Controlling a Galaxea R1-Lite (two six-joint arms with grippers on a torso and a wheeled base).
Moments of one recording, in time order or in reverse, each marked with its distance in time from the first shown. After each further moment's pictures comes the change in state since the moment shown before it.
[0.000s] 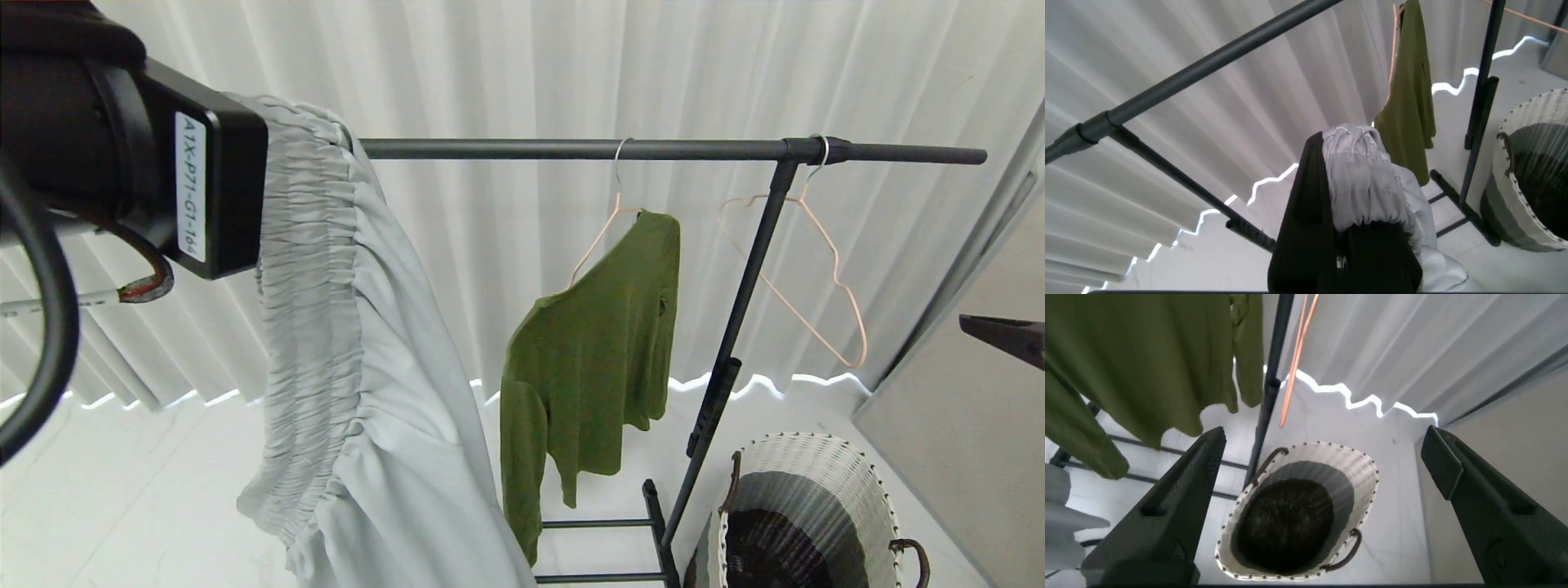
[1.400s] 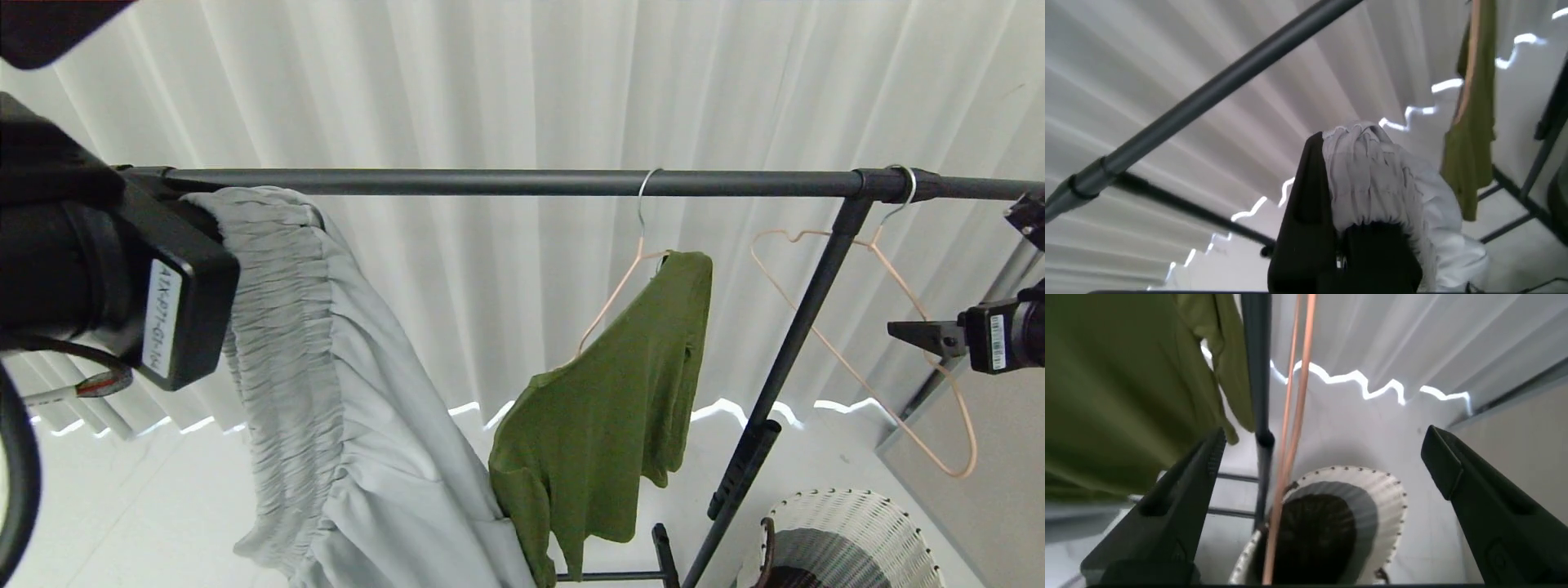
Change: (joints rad) left arm -0.036 -0.079 0.160 0.000 0.087 0.053; right arm 0.000 0.227 0.004 -0.116 -0.034 0.123
